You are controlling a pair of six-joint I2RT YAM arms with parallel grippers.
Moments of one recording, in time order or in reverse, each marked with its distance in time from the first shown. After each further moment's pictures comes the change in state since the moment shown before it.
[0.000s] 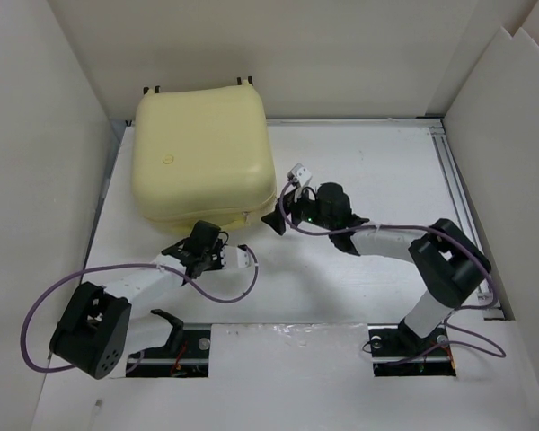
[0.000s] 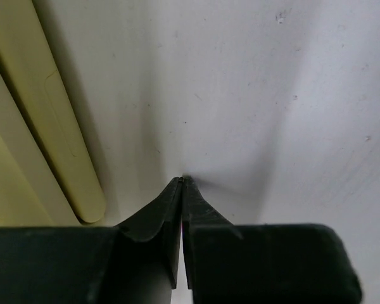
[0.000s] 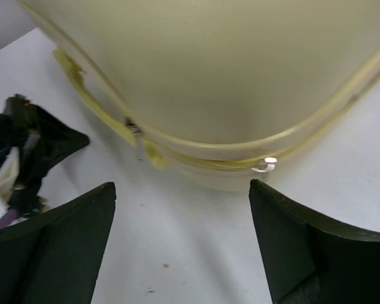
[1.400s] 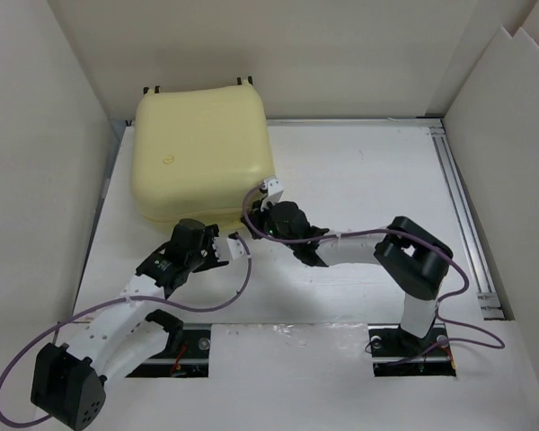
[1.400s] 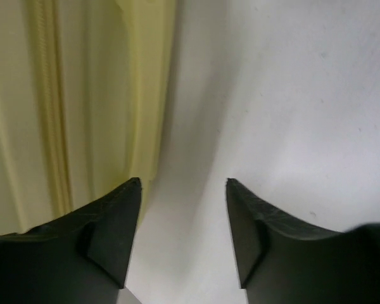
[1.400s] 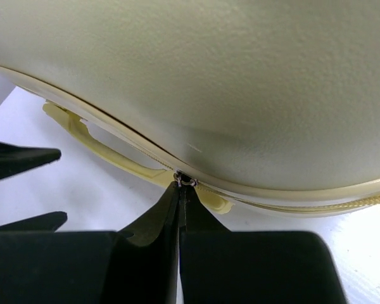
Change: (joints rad) left arm 0.000 -0.352 0.045 -0.167 0.053 -0.124; right arm 0.277 0.175 0.154 -0.016 0.490 0.289
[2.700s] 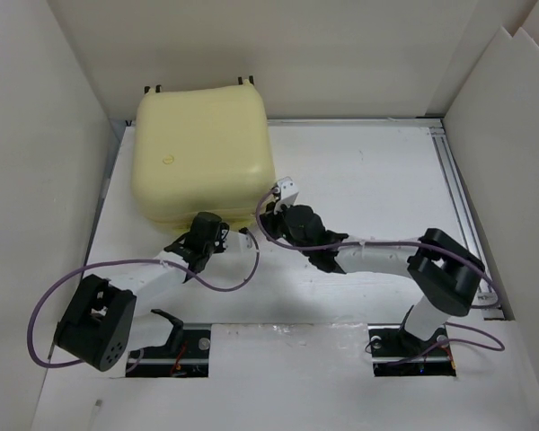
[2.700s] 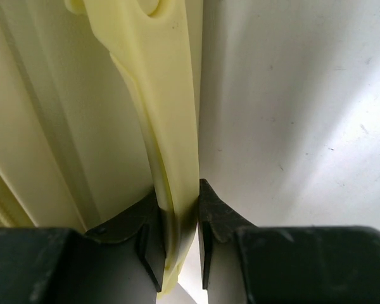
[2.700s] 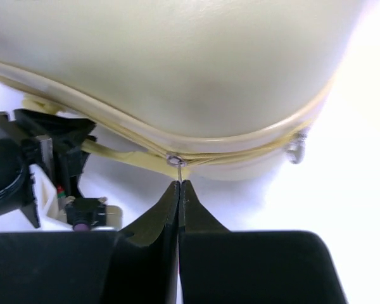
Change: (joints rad) left arm 0.012 0.424 -0.031 0.428 -0.200 0.183; right arm 0.010 -0.192 -0.113 -0.104 0.104 -0.104
